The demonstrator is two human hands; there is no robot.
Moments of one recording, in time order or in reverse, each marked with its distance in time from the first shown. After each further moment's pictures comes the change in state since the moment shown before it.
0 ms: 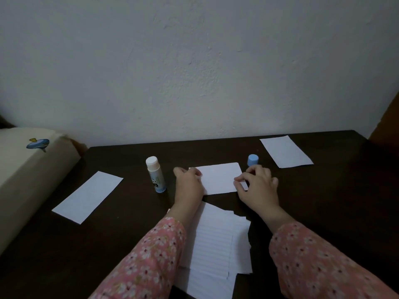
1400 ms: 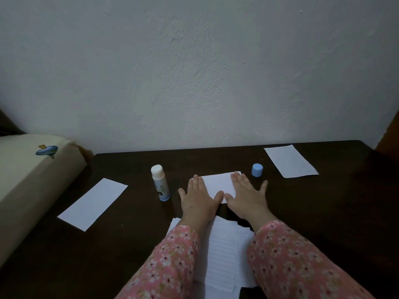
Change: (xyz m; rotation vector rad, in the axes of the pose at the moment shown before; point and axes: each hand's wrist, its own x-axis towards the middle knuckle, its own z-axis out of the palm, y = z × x) left_hand -0.002 0.000 0.015 0.636 -0.211 0.105; right_hand 0.016 -0.035 0.007 -0.241 -0.448 -0.024
